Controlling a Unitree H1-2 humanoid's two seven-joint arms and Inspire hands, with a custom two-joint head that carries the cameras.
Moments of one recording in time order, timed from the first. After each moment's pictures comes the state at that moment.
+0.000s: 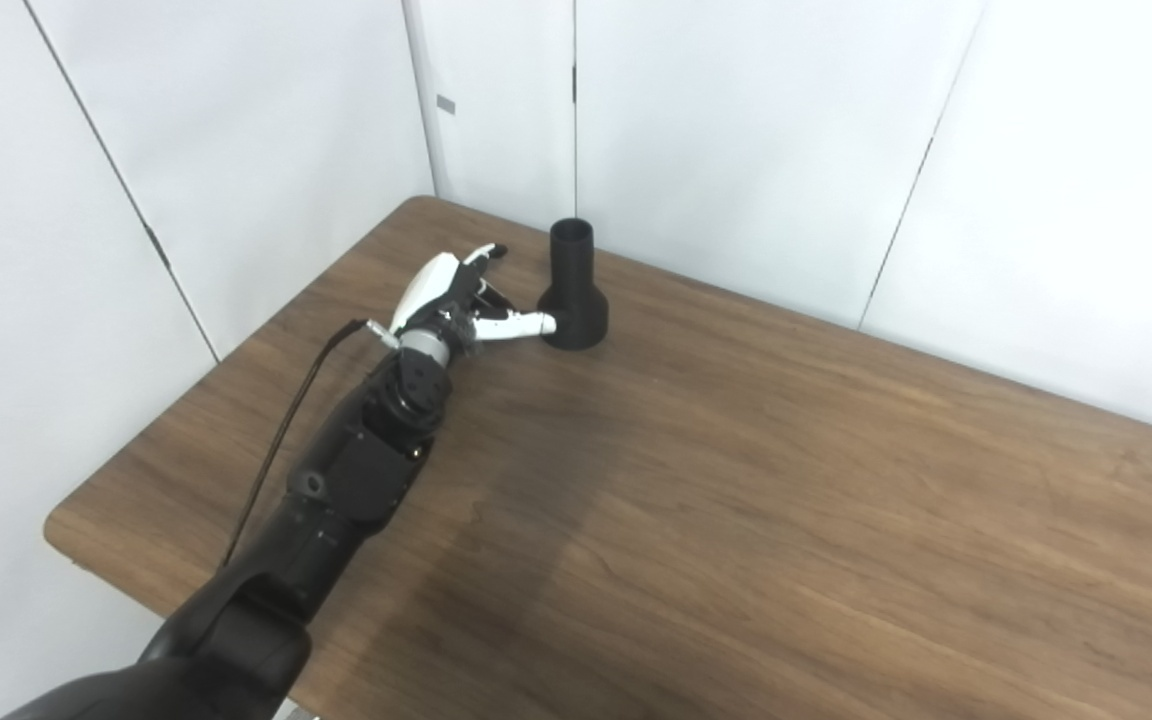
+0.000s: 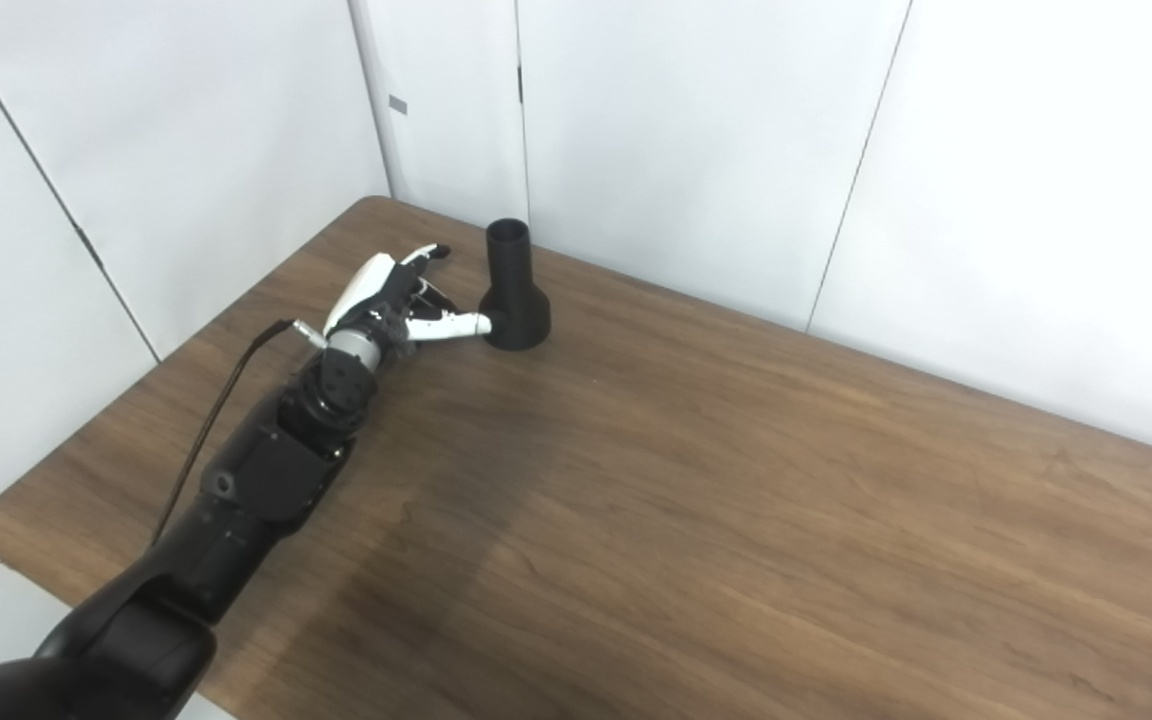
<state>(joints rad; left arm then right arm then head) -0.41 0.51 0.00 0.30 0.31 0.43 0.00 0.12 -0.28 -0.27 0.00 0.17 -0.20 0.14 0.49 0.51</state>
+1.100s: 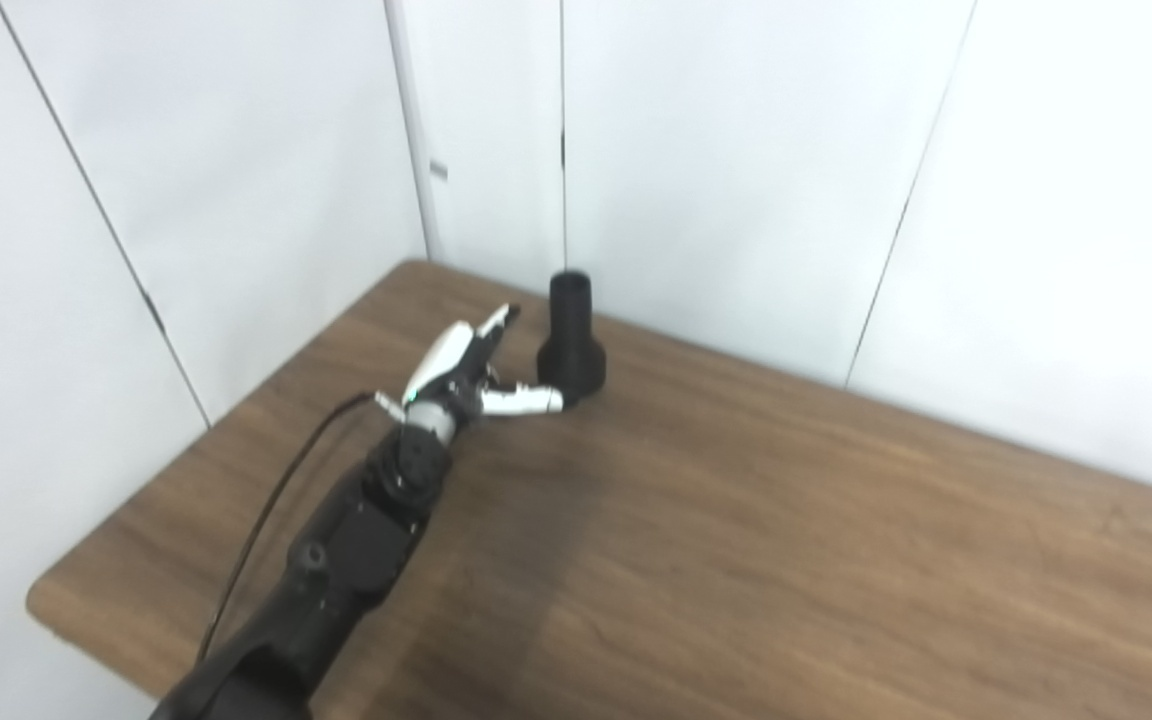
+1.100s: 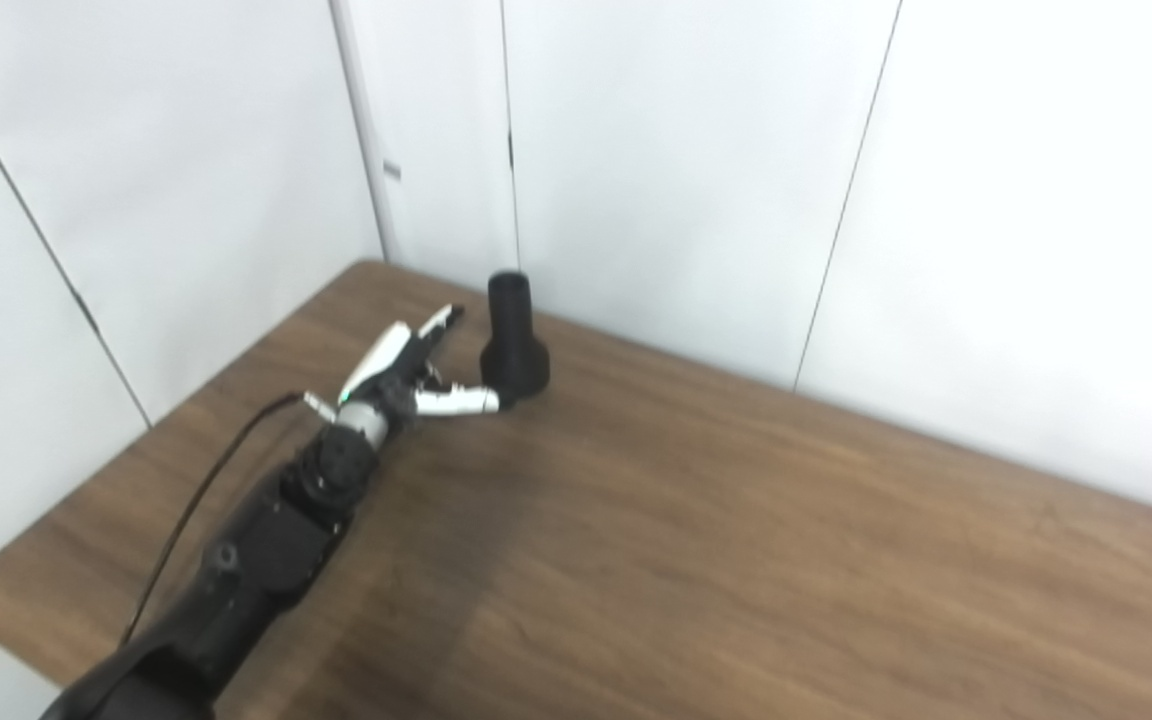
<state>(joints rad) -0.39 0.50 0.04 0.38 0.28 0.23 0.01 0.08 -0.29 -0.27 0.05 0.16 -0.20 0.13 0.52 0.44</state>
